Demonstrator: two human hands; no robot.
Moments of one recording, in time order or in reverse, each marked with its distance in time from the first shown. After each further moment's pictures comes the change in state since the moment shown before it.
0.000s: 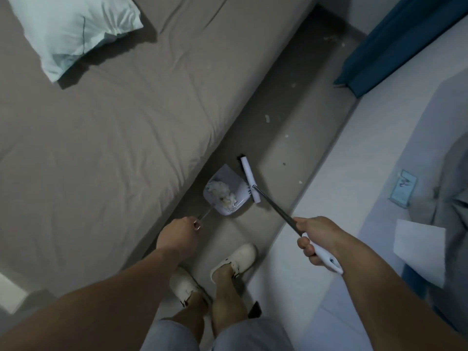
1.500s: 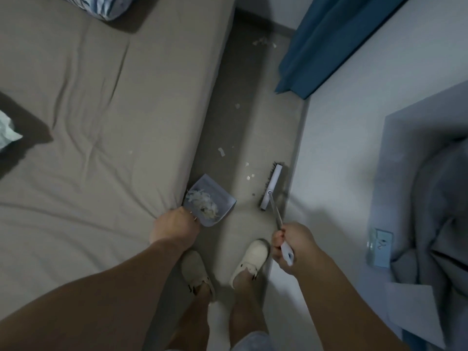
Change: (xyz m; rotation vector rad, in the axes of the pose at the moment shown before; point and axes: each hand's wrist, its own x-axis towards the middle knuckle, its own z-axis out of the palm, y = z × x) left_hand 0.277 0.225 -0.198 0.261 -0.017 0.115; right_hand 0.117 -0.244 -0.064 0.953 0.086 0.148
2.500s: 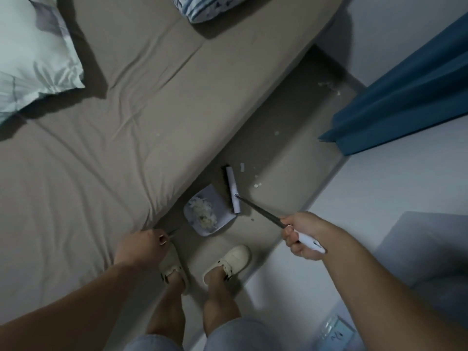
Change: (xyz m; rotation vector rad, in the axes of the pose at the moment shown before) left_hand -0.072 0.023 0.030 -0.097 0.015 -0.283; right_hand 0.011 -0.201 0.007 -0.981 -0.232 0.158
